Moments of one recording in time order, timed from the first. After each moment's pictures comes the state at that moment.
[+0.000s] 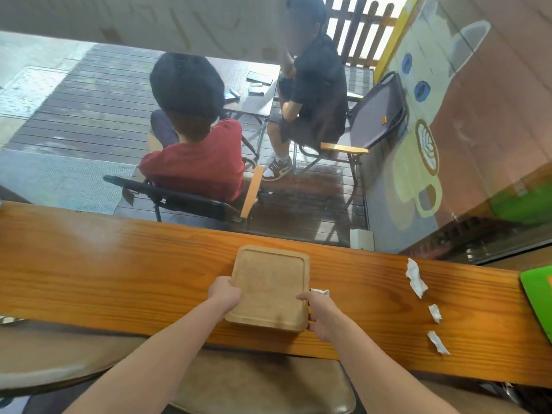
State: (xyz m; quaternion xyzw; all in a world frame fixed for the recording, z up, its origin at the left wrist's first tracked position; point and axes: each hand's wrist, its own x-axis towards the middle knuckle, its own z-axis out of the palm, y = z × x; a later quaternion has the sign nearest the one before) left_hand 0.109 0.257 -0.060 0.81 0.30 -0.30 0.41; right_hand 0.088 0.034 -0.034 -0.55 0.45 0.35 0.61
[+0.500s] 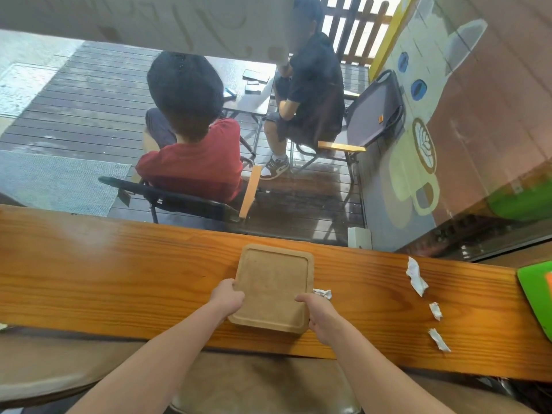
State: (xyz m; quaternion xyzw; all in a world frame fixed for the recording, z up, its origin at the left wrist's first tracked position) left_hand 0.111 0.264 -0.061 0.80 0.26 -0.36 0.41; right_hand 0.088 0.044 -0.043 -0.59 0.43 0.36 0.58
